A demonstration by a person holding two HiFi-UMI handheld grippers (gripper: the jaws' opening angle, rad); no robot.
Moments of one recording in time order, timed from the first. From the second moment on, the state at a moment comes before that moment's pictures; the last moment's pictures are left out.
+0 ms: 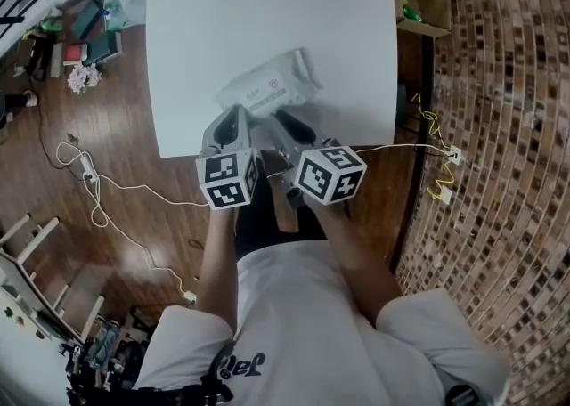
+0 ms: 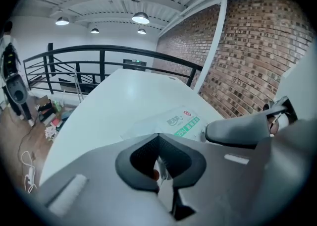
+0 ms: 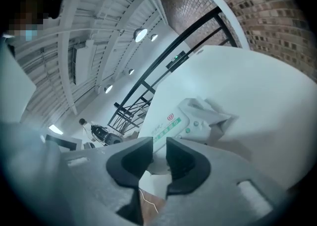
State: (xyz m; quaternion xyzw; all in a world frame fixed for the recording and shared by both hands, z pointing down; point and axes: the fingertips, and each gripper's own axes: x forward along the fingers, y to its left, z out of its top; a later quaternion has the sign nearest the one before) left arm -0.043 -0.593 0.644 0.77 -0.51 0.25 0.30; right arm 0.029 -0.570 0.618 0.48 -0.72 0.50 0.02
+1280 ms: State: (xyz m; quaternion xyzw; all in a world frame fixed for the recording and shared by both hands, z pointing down) left arm -0.038 -0.592 0.649 0.80 -0.44 0.26 0.31; right arm 0.009 -0.619 0.578 0.48 -0.74 0.47 0.05
